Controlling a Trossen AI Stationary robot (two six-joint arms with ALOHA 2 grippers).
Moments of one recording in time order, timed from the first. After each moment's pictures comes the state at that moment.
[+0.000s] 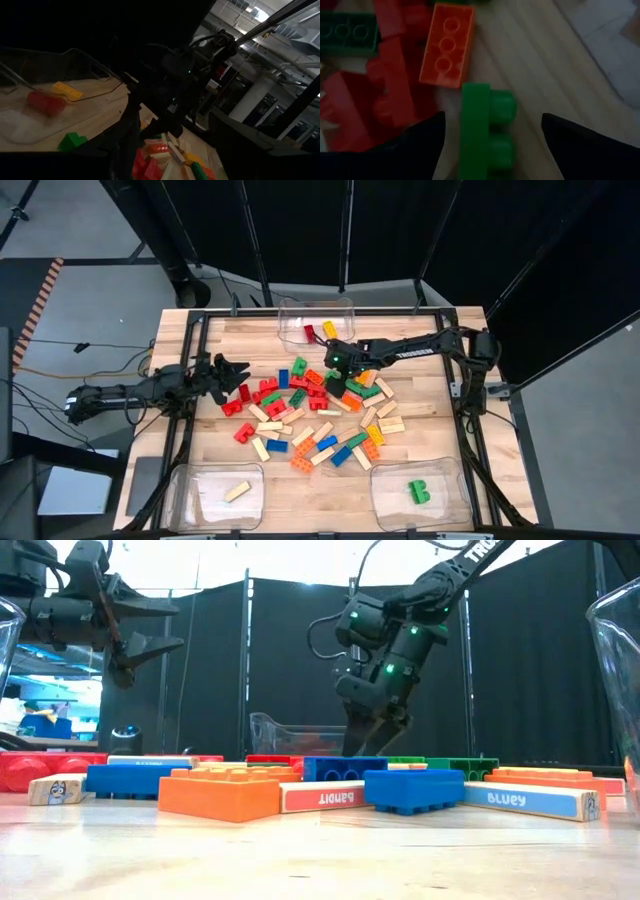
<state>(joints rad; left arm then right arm) 0.10 0.10 0.01 0.20 -0.19 -0.58 -0.24 1.89 1.17 -0.36 0.03 0.29</state>
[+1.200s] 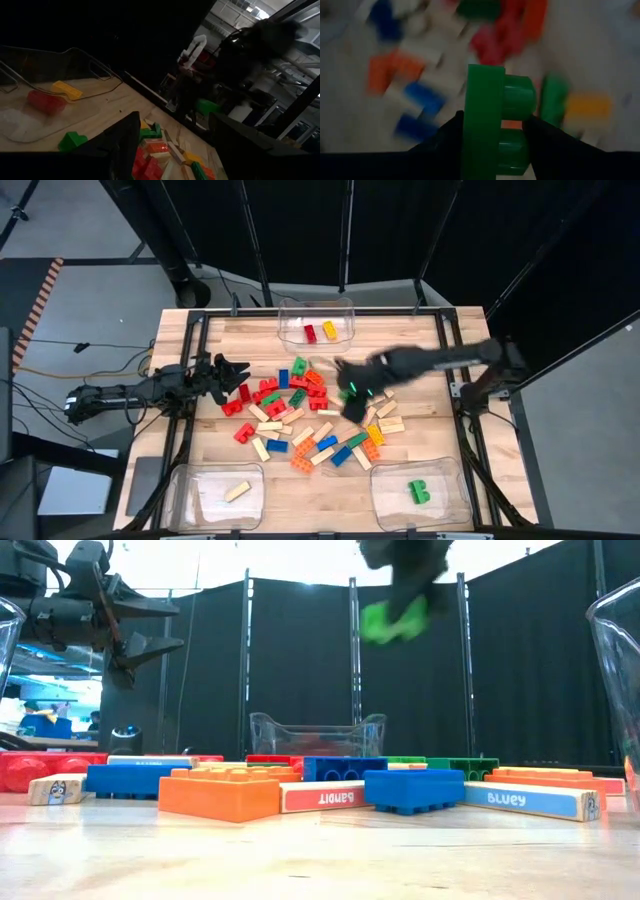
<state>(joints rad) 0.10 0.11 0.01 0.21 -0.19 -0.58 0.11 1.67 1.55 -1.10 0.06 0.60</state>
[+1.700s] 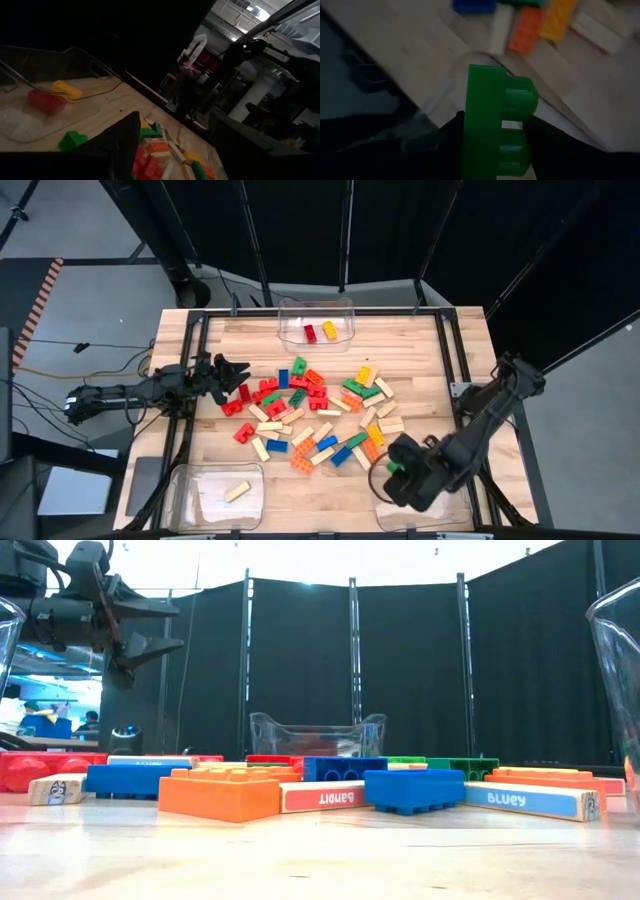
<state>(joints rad) 0.10 0.11 0.01 0.21 -0.19 -0.58 0.76 1.67 1.55 -1.26 0.17 1.61</state>
